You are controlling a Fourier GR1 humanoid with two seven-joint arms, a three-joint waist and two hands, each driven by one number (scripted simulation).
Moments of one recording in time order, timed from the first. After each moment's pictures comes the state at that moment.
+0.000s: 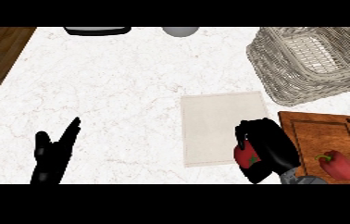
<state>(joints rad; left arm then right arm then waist) 0.14 0.21 0.03 -1.45 0.04 0.00 0.23 -0.06 -0.36 0.41 -1.69 0.97 0.20 0.17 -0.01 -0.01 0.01</state>
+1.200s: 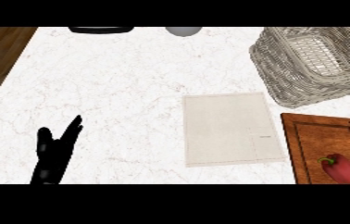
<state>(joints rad) 0.13 0.20 0.03 -1.47 0.03 -0.01 0.28 -0.57 -0.47 -0.40 -1.98 0.15 0.35 0.72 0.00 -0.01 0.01</state>
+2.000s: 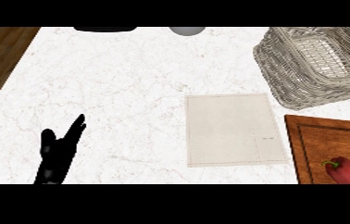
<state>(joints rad) 0.12 0.18 0.03 -1.46 0.00 -0.02 0.23 -0.79 -0.63 -0.37 -1.30 0.29 0.29 0.36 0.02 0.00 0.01</state>
